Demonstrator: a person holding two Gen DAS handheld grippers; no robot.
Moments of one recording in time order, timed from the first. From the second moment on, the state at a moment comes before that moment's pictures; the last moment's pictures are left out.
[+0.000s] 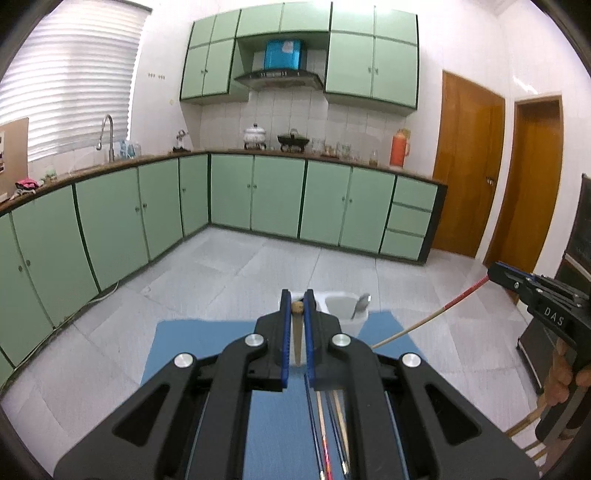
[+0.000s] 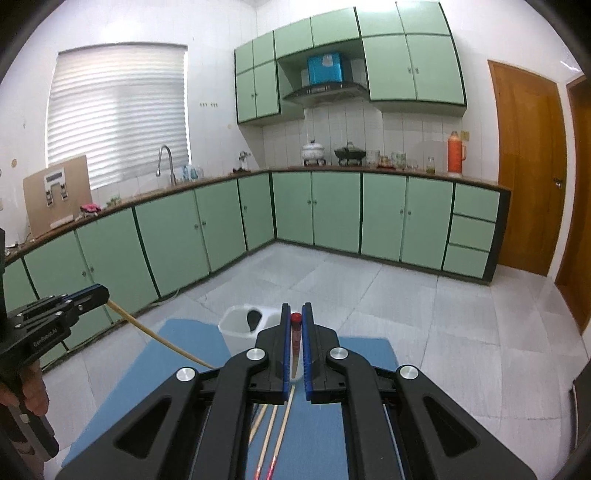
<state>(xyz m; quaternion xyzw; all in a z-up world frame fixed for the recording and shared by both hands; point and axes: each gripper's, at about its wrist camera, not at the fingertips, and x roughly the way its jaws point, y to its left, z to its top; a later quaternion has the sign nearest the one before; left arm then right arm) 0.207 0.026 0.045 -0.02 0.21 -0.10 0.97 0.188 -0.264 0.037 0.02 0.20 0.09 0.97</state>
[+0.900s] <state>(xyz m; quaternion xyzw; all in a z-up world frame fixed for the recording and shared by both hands) 0.356 -0.011 0.010 -0.03 0.24 -0.08 0.97 0.332 -0.224 0.002 0.02 0.25 0.09 0.96</state>
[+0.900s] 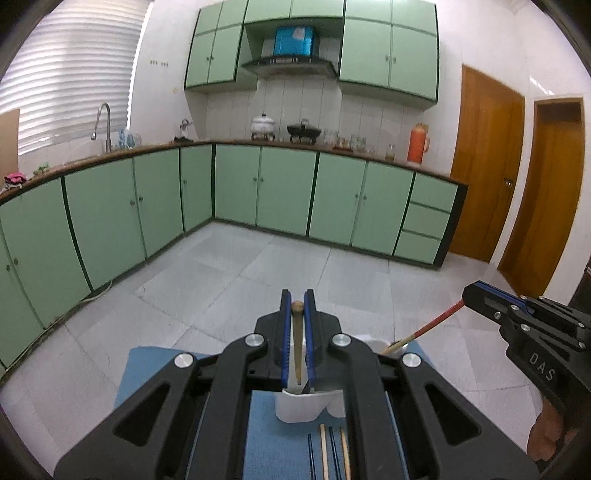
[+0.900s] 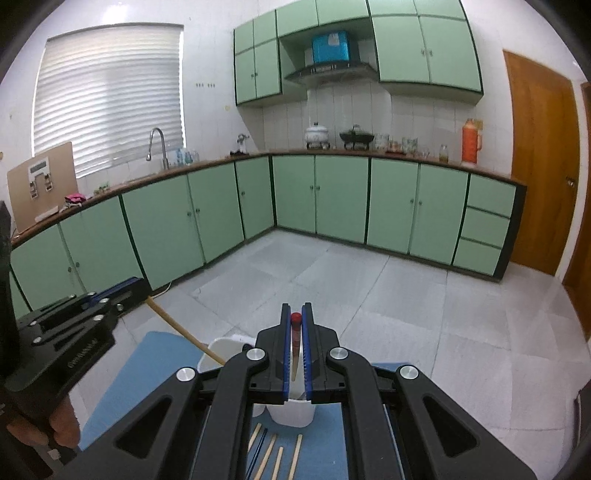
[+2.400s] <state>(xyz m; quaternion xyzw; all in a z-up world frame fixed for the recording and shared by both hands) 0.227 0.034 -0.029 -0.04 0.24 -0.06 0.97 0.194 -0.269 -0.044 0.06 0.22 0.04 0.97</state>
